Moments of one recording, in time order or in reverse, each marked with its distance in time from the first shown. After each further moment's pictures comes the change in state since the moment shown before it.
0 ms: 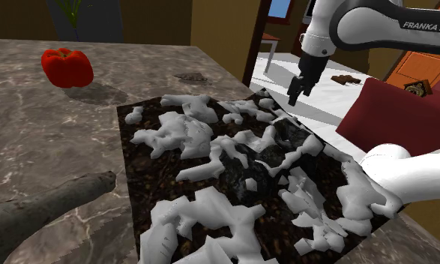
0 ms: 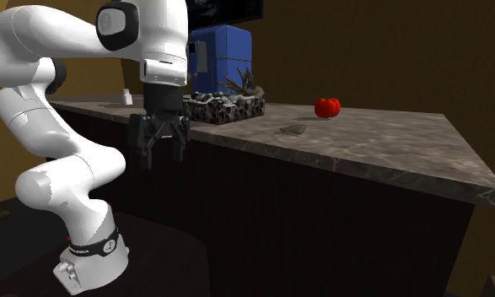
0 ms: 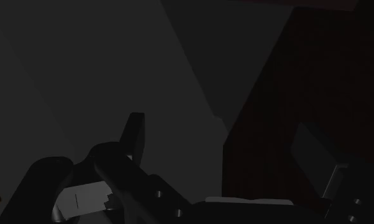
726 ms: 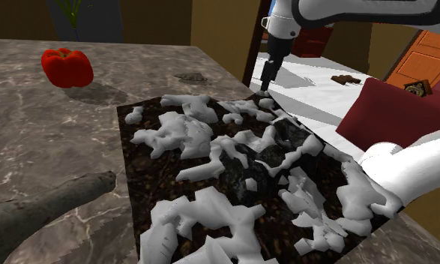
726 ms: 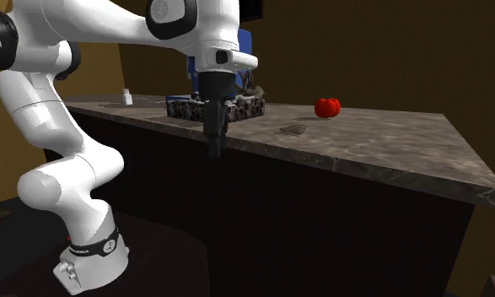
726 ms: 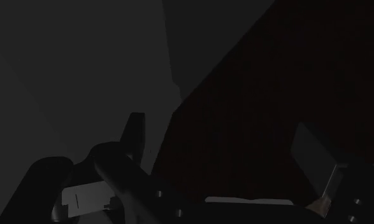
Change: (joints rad) arm 0.101 0.319 -0.005 0.277 0.018 0.068 -0.233
